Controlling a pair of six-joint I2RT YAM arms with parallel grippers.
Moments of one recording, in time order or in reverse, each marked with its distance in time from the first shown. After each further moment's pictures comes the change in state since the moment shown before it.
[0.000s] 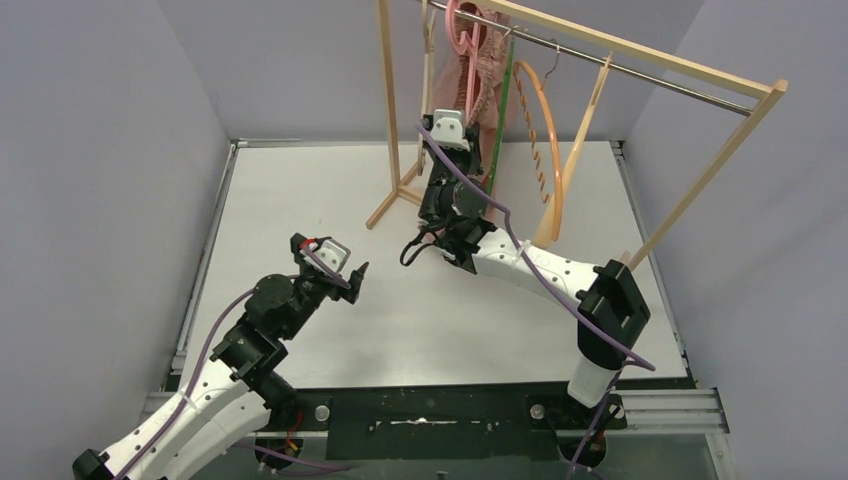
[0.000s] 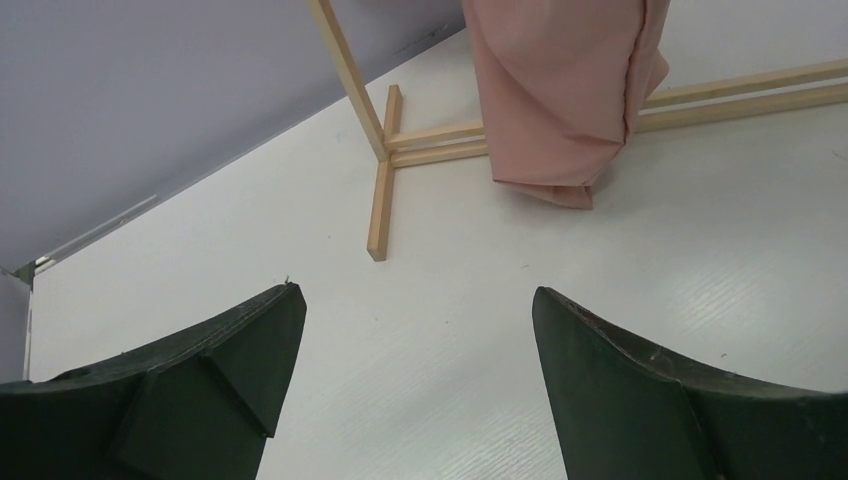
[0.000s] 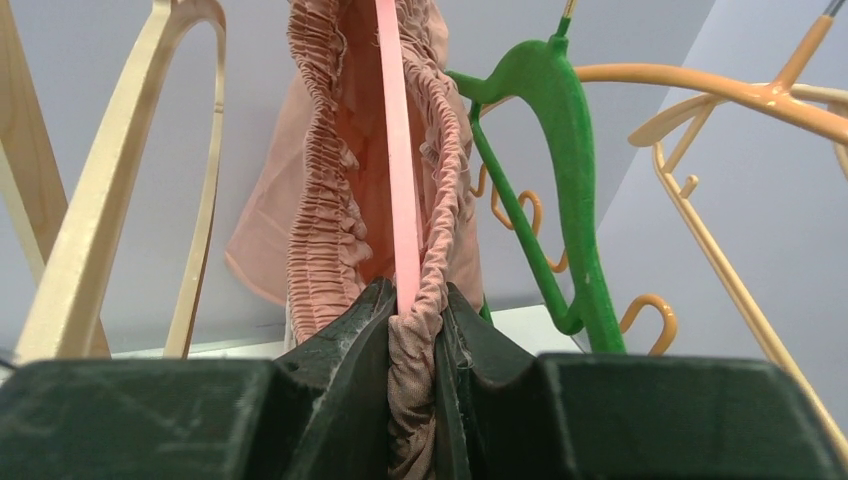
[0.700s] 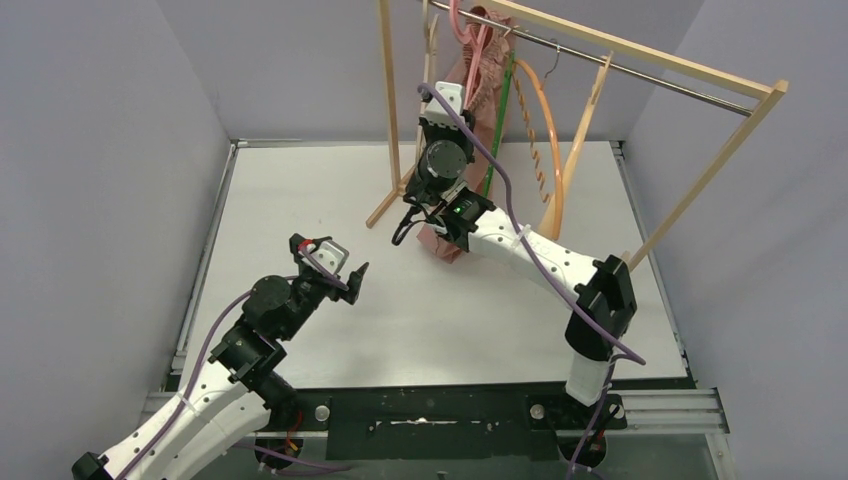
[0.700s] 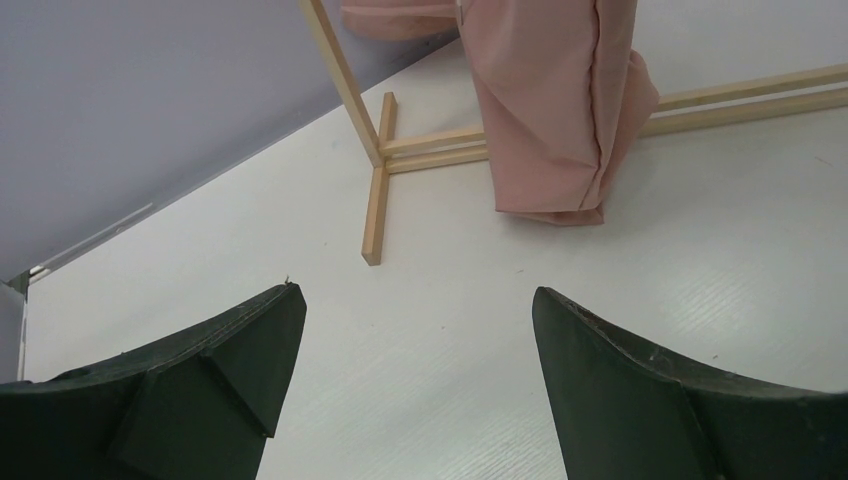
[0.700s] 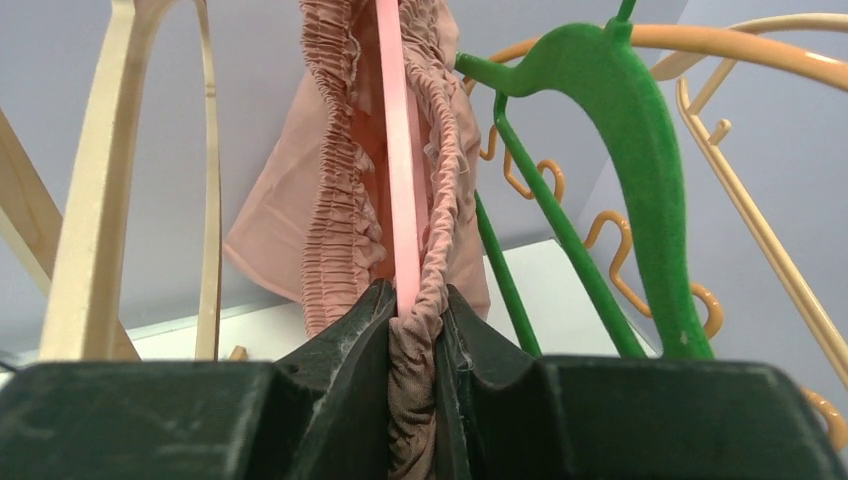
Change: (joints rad) left arm 0.004 -0.017 0.000 0.000 0.020 -0.002; right arm -0.018 0.079 0.268 -0.453 0.132 0.293
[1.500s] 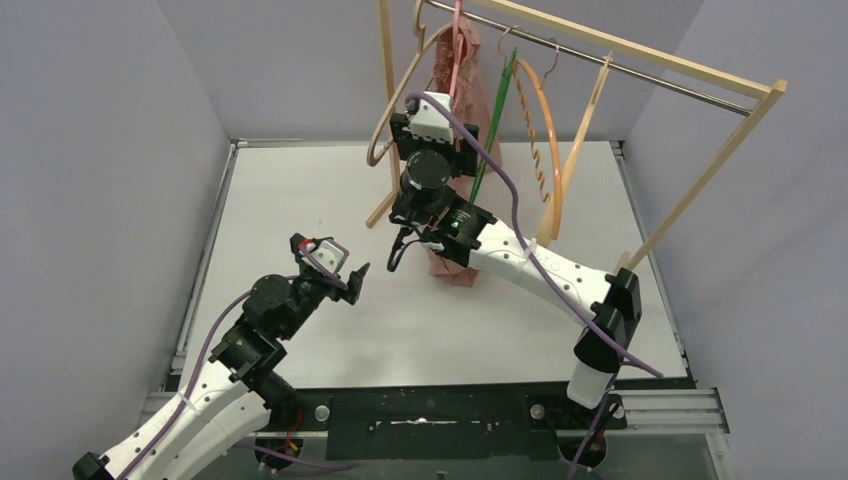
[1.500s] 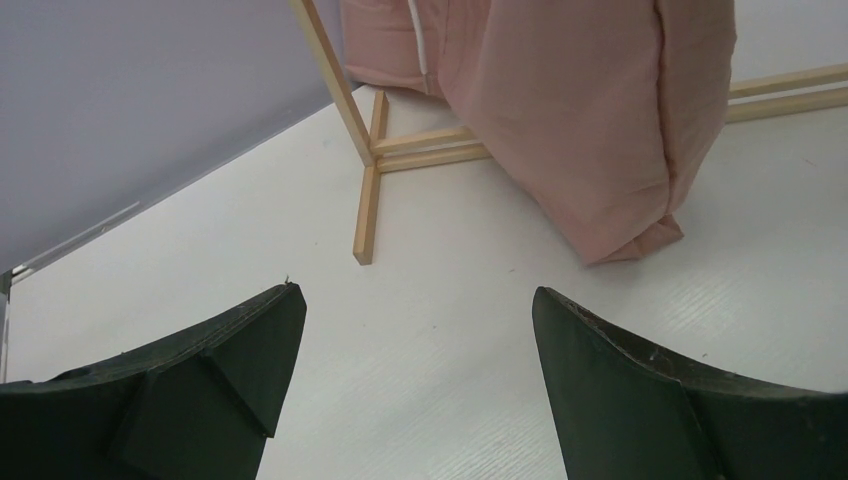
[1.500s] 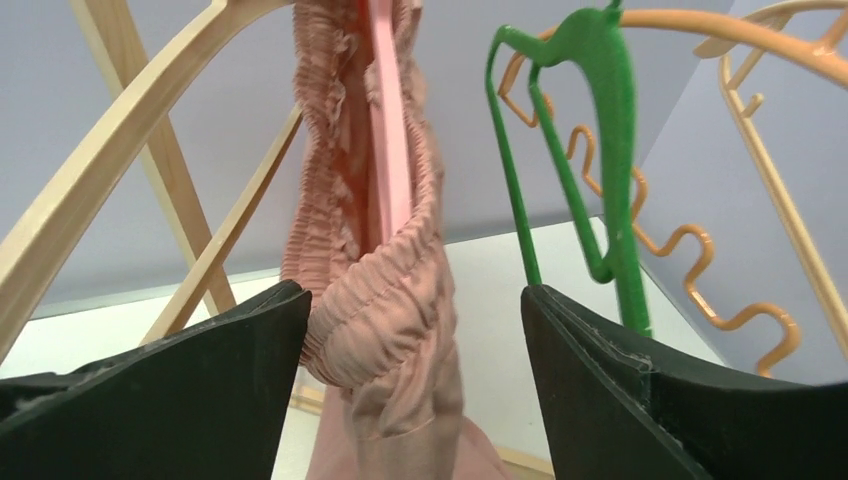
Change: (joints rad) left arm 0.009 0.005 0.000 0.000 0.022 -0.015; right arm 0.132 -0.028 0.065 -0.208 0.062 0.146
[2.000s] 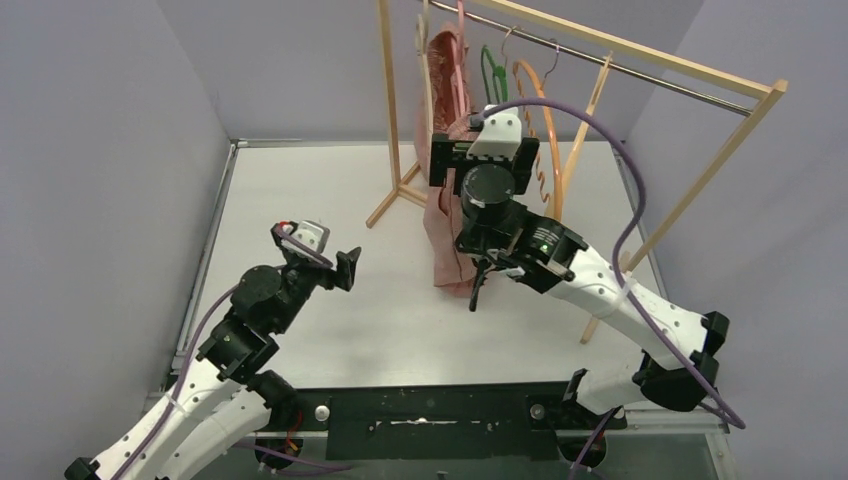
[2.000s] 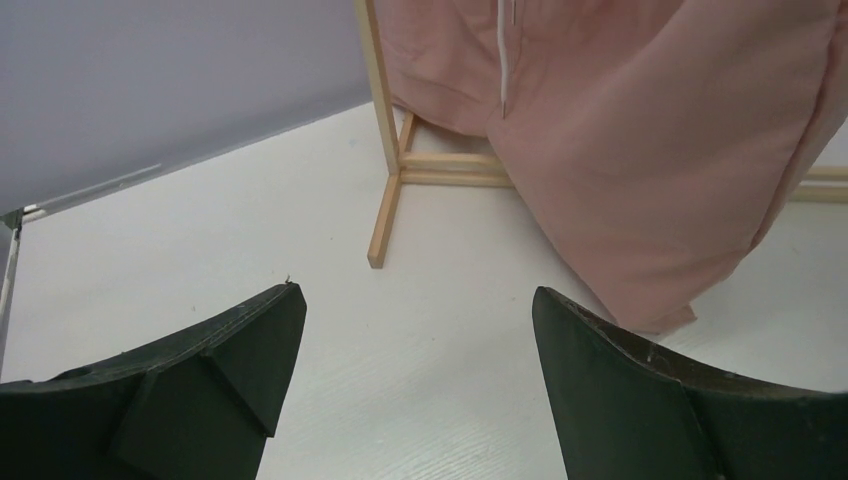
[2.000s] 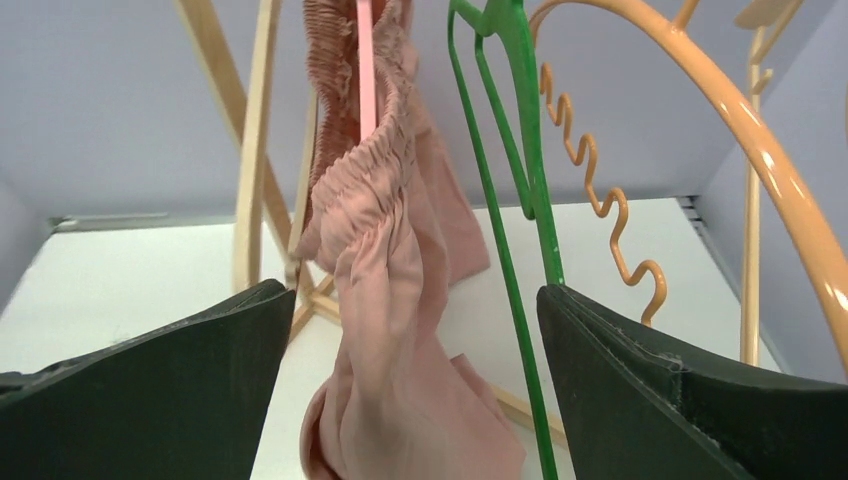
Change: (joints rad) left arm 0.005 0.019 0.093 -0.076 -0.105 -0.124; right arm 0.032 -0.343 -0.099 -0.558 -0.170 0.398
